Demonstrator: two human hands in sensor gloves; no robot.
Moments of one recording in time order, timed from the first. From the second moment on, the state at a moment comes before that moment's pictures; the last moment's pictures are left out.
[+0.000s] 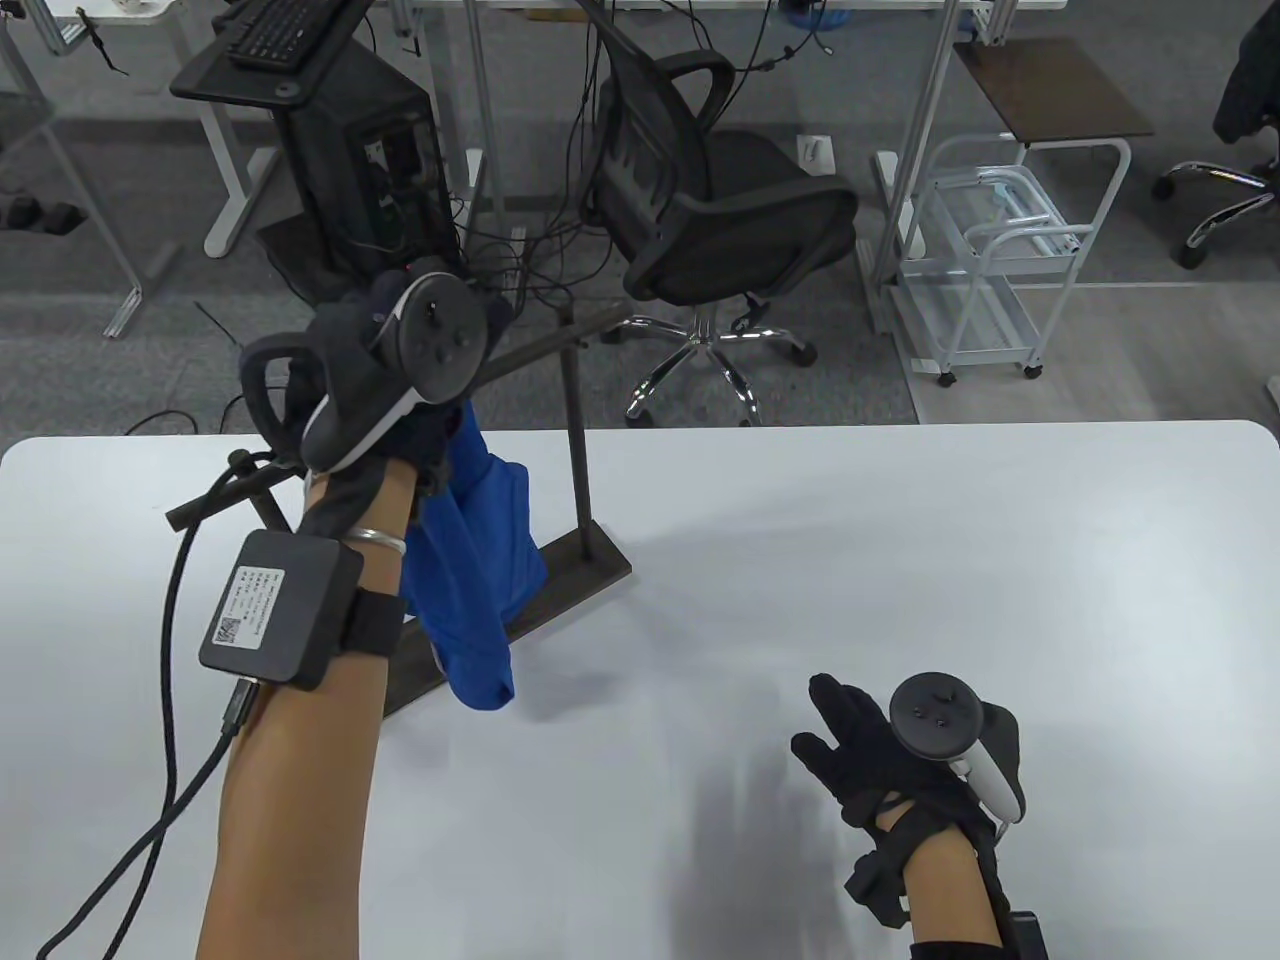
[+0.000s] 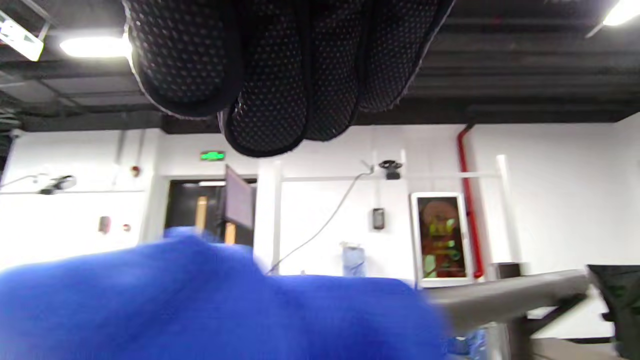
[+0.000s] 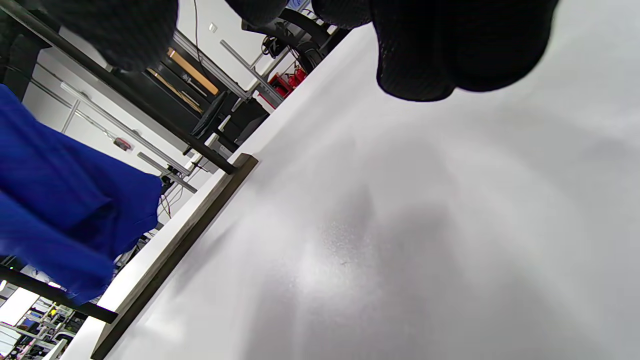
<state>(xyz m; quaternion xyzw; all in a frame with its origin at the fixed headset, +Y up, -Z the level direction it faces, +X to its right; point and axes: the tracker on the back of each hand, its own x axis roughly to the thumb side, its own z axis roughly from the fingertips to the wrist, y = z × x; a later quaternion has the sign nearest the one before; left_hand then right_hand) -0.161 -0.395 -0.395 0.25 -0.03 0.00 0.97 0.208 -0.738 -0.303 0.04 0.13 0.91 0.38</state>
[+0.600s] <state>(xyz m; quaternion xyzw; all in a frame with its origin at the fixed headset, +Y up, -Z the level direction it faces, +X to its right) -0.080 -0.518 -0.328 0.20 -0.21 0.06 0.96 0.189 -0.724 -0.299 0.10 0.05 0.93 0.35</state>
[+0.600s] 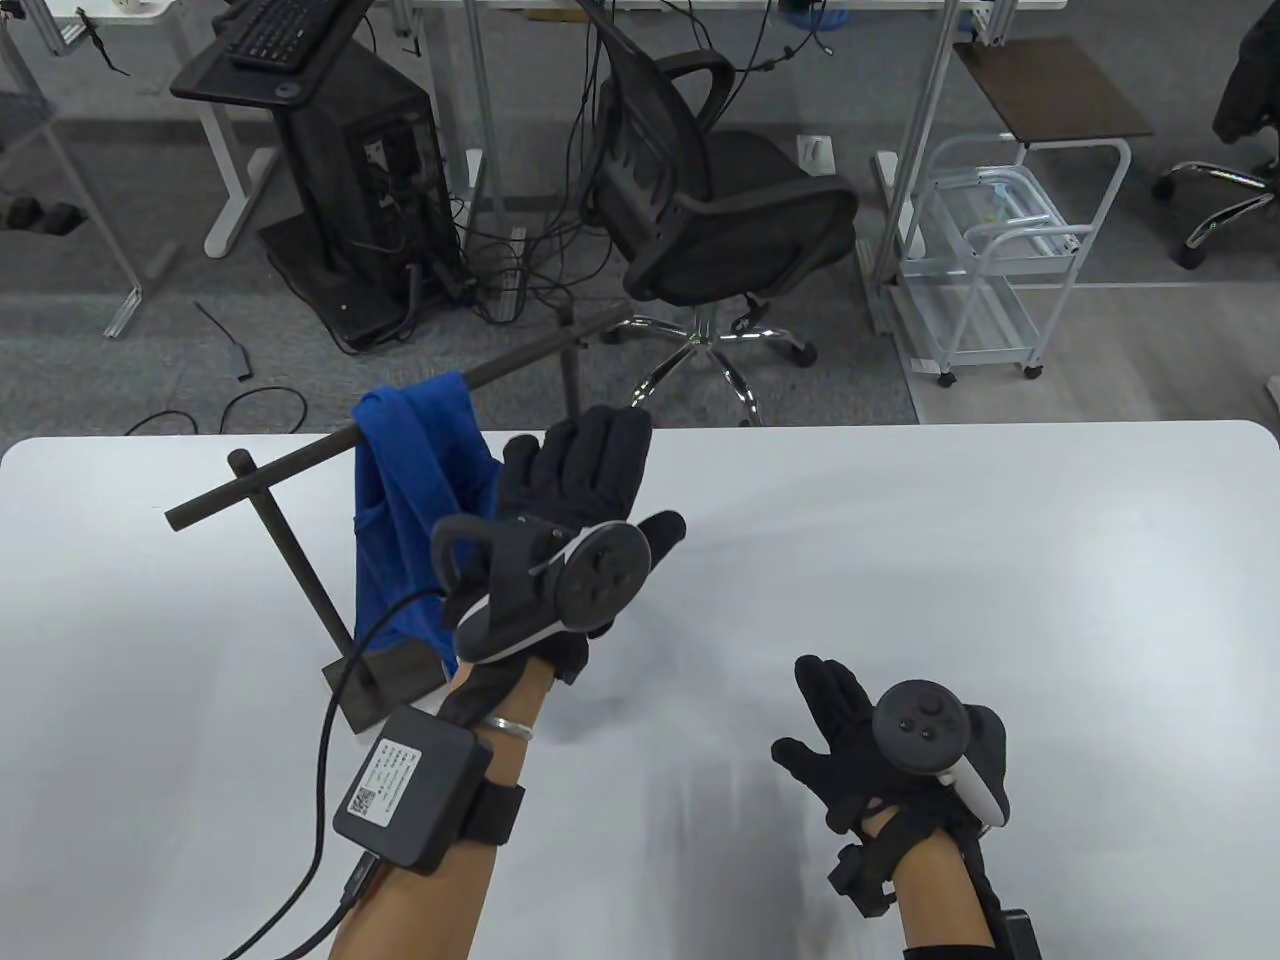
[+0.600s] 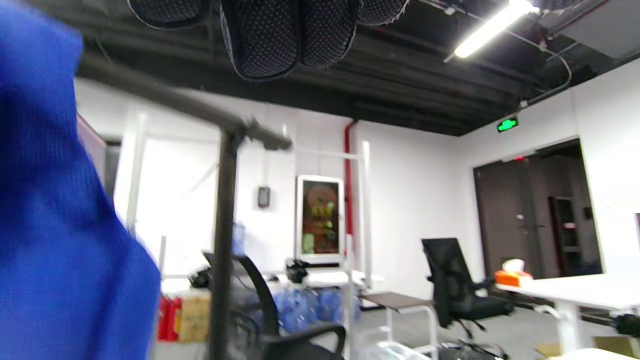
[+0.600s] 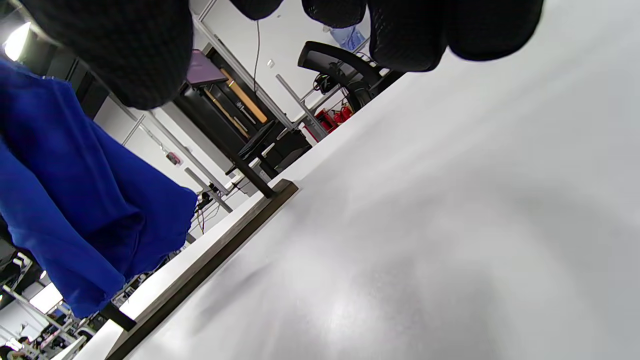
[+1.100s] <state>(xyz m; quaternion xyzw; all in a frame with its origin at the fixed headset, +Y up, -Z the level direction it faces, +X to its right) -0.076 -0.676 -0.302 0.08 -0.22 0.14 0.96 0.171 -0.719 -0.299 0.13 0.03 0.94 0.32</state>
